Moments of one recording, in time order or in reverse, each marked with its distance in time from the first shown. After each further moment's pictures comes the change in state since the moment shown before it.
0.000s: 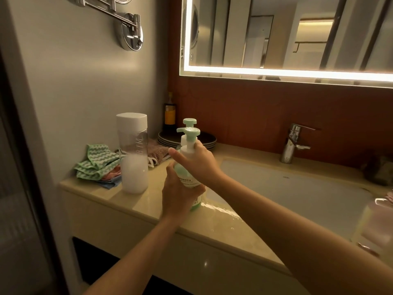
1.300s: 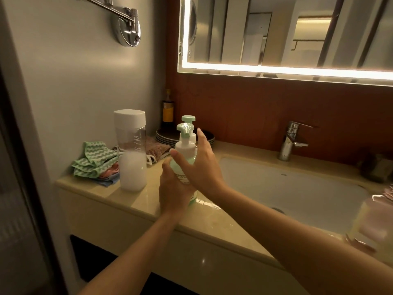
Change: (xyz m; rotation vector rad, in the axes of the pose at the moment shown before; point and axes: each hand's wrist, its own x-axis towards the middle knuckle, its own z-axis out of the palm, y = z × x) left_hand 0.003 -0.004 0.001 0.070 0.063 -0.002; right_hand -0.021 0.007 0.007 0.004 0.196 -0.141
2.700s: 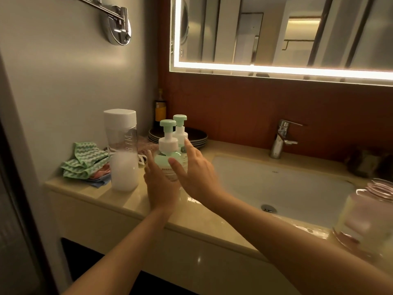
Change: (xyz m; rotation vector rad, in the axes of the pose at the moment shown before) left_hand 0.010 -0.007 0.004 0.070 0.163 -0.005; right_hand -0.015 0.009 -0.006 -0.240 -0.111 -0.040
